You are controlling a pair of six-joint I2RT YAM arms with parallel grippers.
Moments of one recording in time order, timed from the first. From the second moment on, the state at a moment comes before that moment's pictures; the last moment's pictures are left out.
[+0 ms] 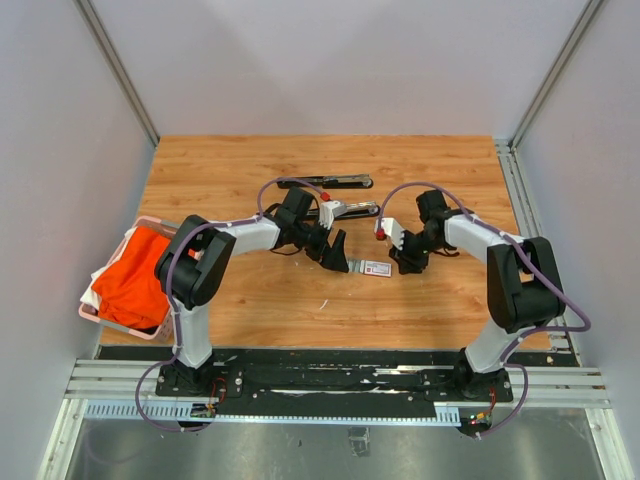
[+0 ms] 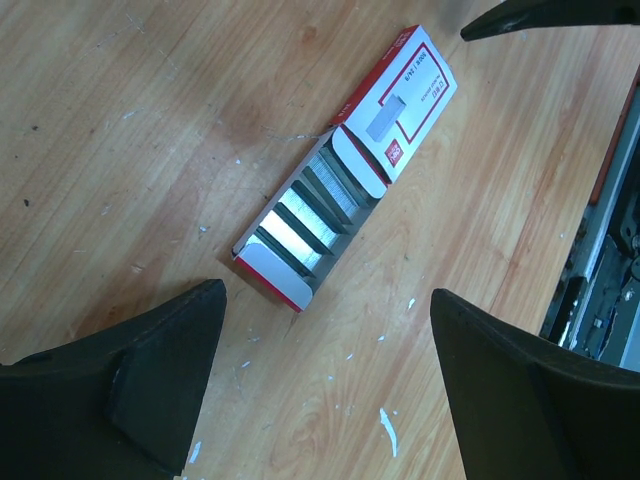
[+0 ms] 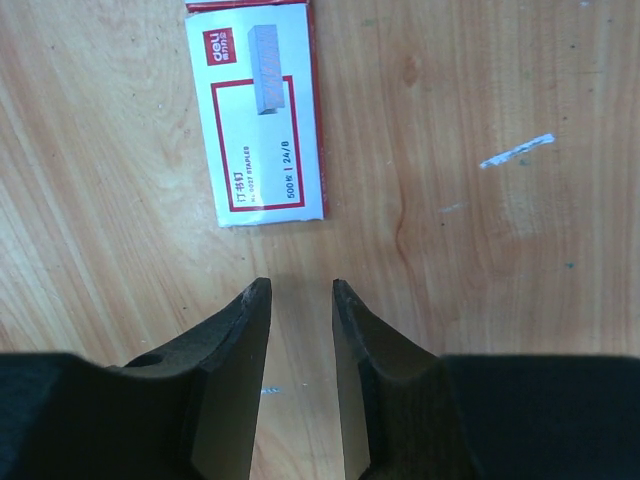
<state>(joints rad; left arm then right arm) -0.55 1.93 1.13 -0.08 0.71 -0.06 0.22 1.68 1.00 -0.64 -0.53 -1.07</state>
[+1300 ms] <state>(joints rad) -0.57 1.93 1.10 -0.05 0.75 -0.10 0.31 1.72 1.00 -0.58 -0.50 -1.00</state>
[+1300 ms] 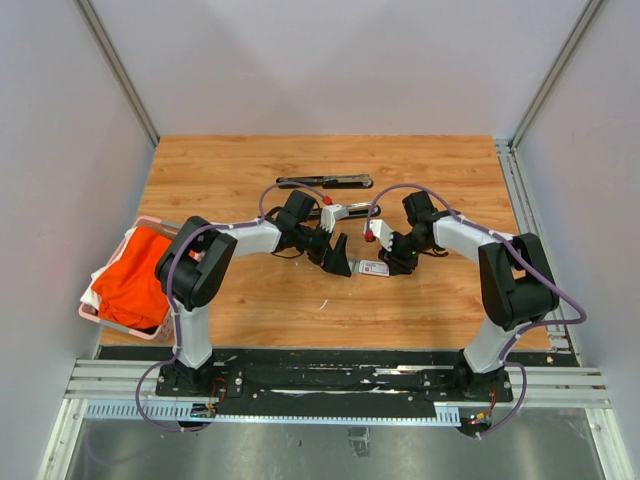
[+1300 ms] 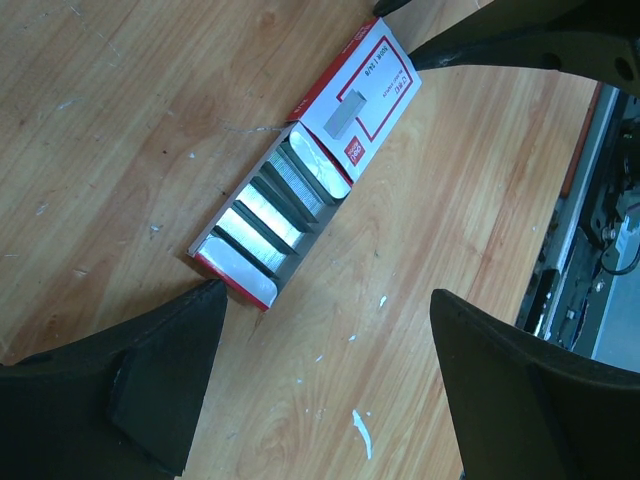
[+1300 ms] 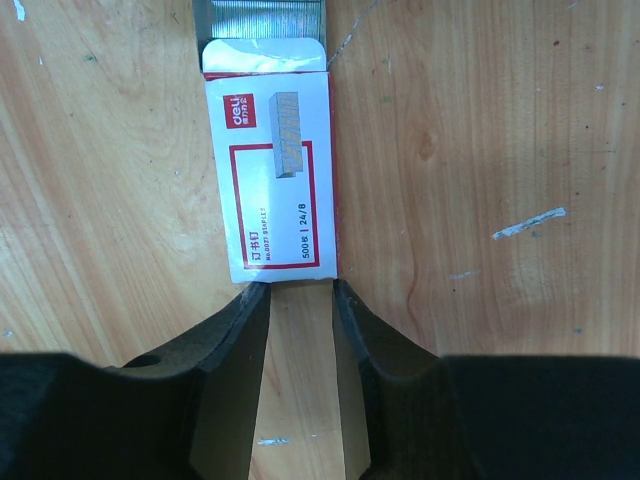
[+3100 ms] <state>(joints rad) -0.53 1.77 1.15 -0.29 0.54 0.61 0.28 1.66 1.05 -0.66 -0.54 -1.12</state>
